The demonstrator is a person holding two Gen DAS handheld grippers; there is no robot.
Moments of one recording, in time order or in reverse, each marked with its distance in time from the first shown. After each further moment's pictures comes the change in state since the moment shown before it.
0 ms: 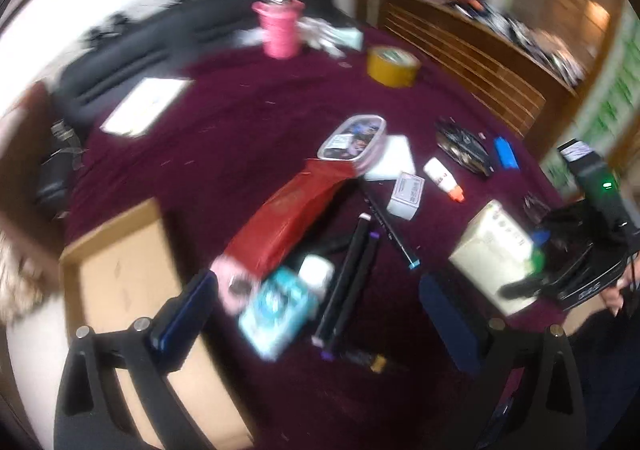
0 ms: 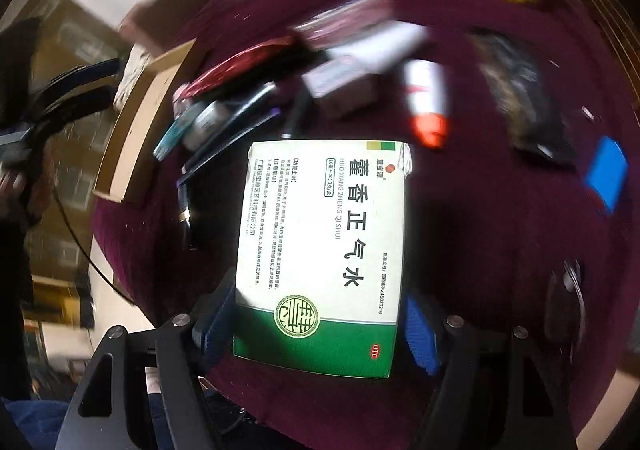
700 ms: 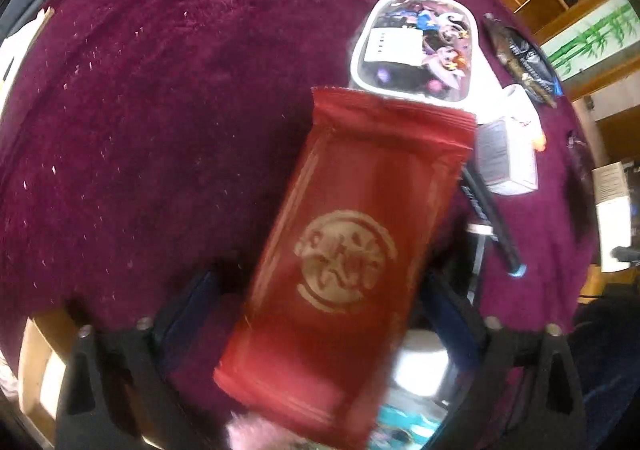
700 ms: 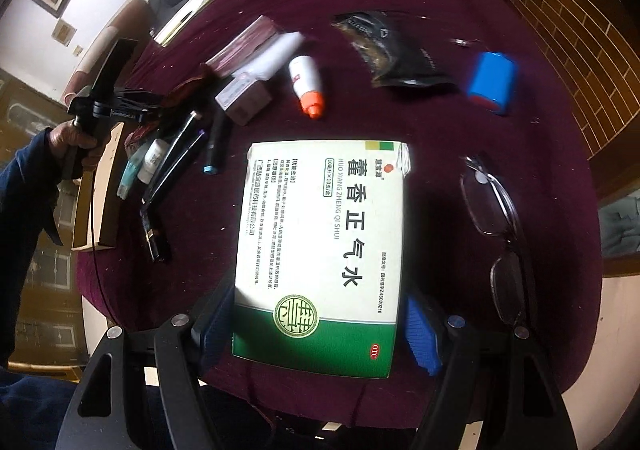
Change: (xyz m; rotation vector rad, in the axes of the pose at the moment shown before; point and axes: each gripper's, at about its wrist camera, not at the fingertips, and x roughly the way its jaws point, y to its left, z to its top) left arm 0.191 0.047 0.046 0.176 0.405 -0.227; right arm -0.044 -0.036 -0.051 0.256 -0.099 -0.120
